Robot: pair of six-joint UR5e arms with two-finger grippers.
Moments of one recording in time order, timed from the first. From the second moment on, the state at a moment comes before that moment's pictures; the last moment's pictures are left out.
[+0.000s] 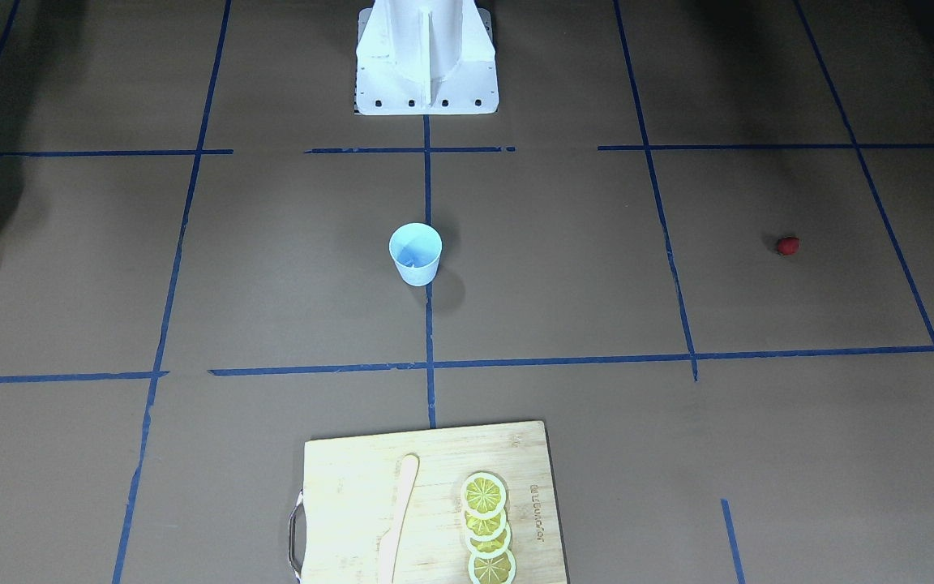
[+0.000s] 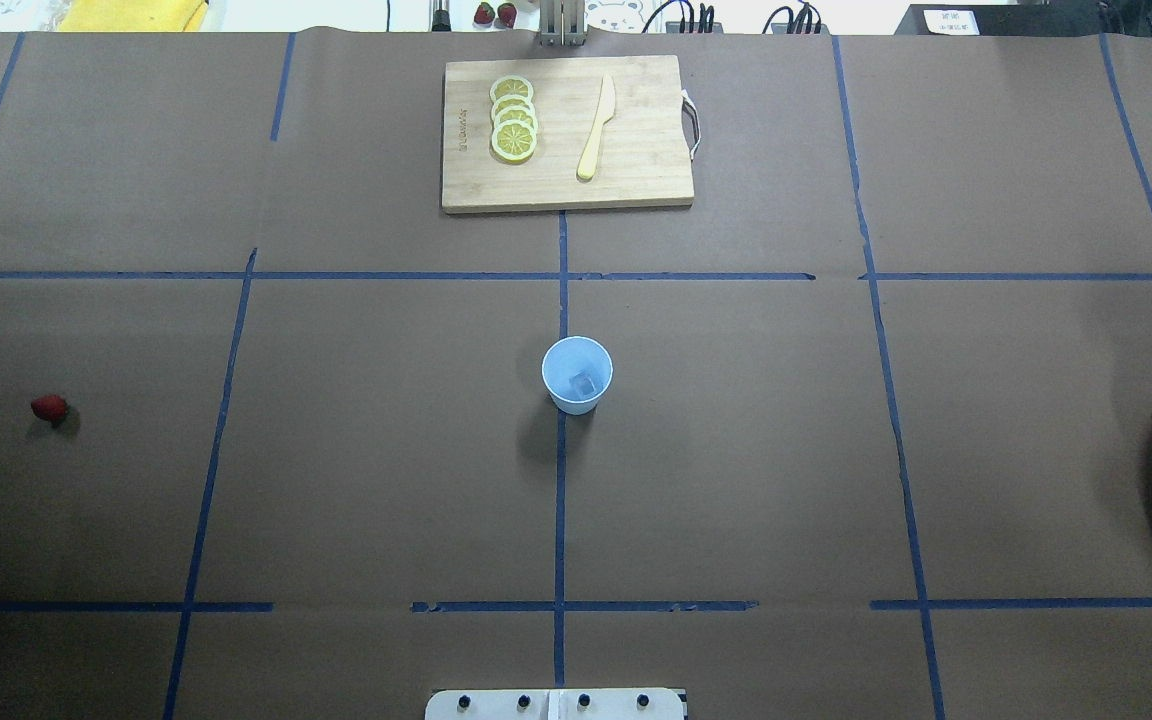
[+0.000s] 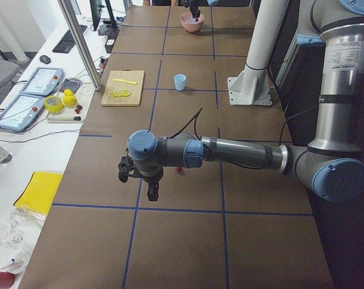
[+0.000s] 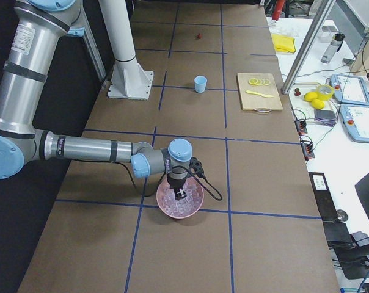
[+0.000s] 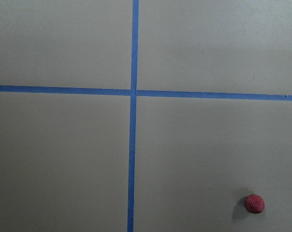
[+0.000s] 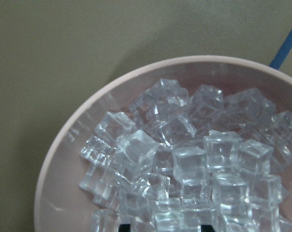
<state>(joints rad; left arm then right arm) -1.56 -1.58 -1.68 -1.48 -2.45 -0.04 1.21 -1.90 1.77 -1.25 2.26 -0.12</state>
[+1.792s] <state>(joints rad) -1.56 -1.57 -1.68 -1.48 -2.45 -0.04 1.24 -1.90 1.89 -1.35 2.36 -0.13</state>
